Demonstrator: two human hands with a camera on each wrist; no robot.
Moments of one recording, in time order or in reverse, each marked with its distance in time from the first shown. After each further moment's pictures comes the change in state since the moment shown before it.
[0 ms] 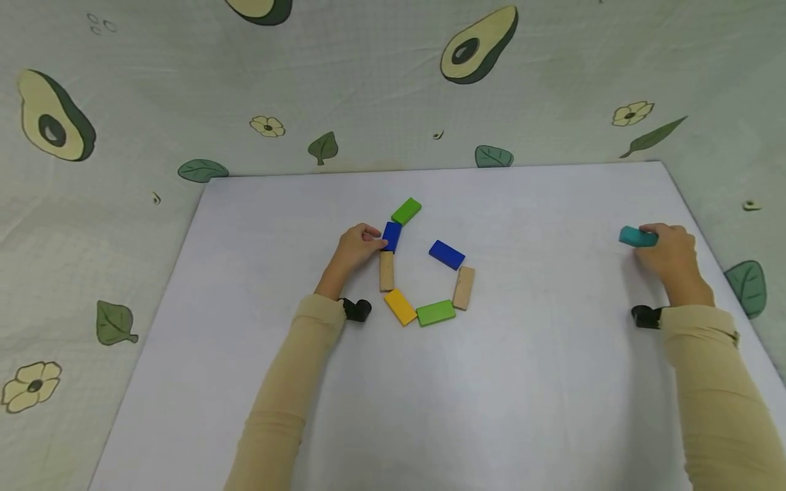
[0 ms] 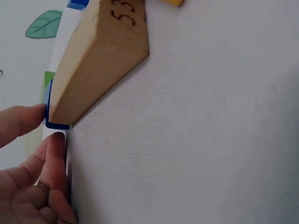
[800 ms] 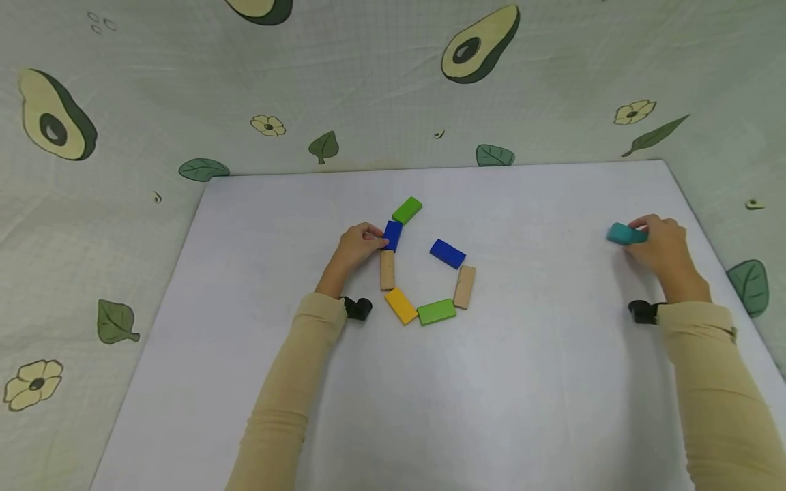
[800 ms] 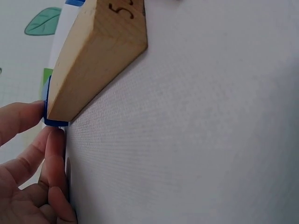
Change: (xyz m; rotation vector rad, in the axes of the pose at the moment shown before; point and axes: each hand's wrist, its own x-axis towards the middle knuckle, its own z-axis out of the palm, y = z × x) left_hand 0.002 0.001 -0.001 -0.006 -0.027 -0.004; right_hand 0.002 -0.013 0.002 0.011 0.020 -0.121
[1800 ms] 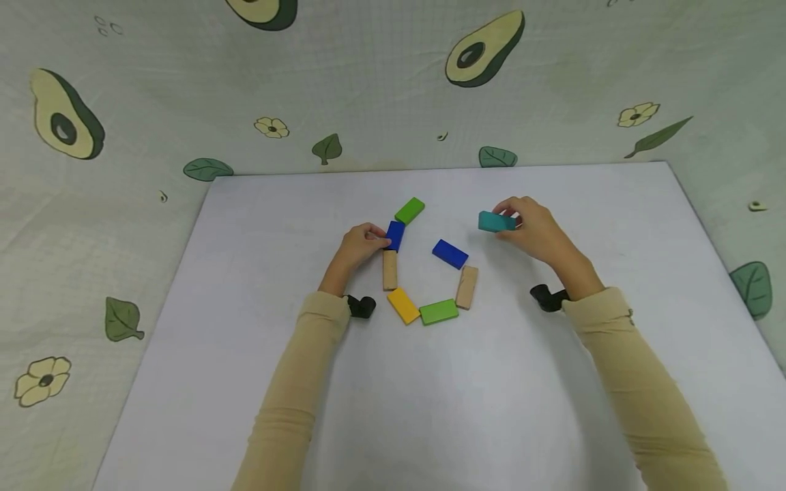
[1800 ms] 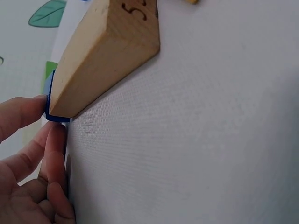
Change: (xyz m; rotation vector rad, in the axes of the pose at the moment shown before) left_hand -0.001 0.000 -0.004 -0.025 -0.021 -0.024; right_hand -0.039 -0.190 0.034 0.154 -0.176 -0.403
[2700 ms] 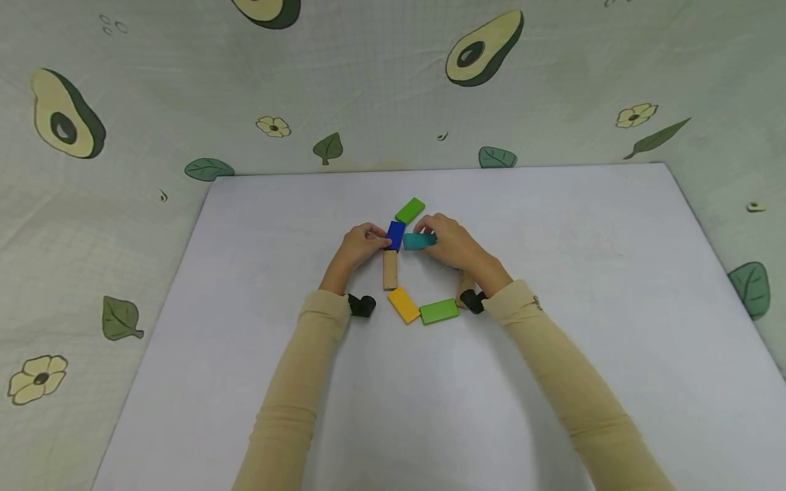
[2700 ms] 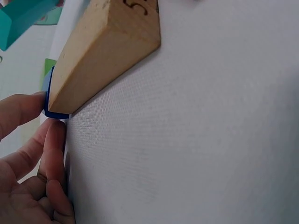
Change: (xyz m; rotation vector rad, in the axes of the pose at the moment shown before) left_hand 0.000 0.000 0.002 0.005 0.005 -0.010; right_hand 0.035 -0.063 0.085 0.006 -0.152 -0.161
